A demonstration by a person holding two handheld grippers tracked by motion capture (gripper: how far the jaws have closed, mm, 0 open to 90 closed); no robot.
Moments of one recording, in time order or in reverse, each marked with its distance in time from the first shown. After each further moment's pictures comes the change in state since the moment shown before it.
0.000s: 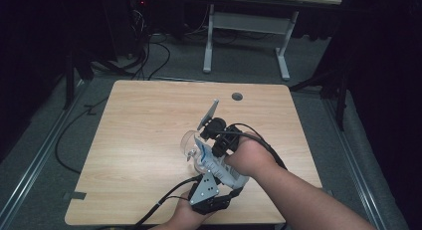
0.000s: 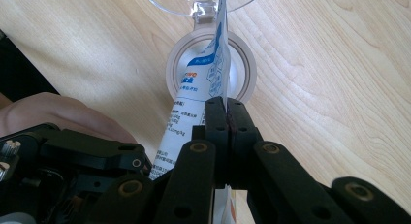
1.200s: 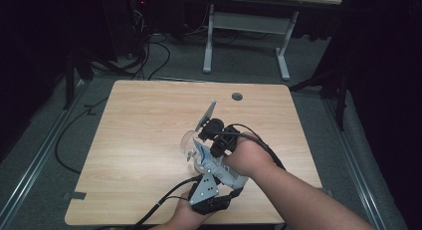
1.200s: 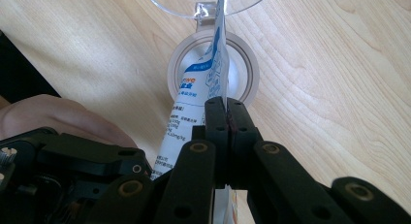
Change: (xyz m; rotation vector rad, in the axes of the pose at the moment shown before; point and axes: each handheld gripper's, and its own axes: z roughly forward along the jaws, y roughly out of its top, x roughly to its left) left arm 0.000 0.001 0.000 -0.004 -0.003 -0.002; right arm 0.002 0.003 0.003 0.005 -0.007 -0.016
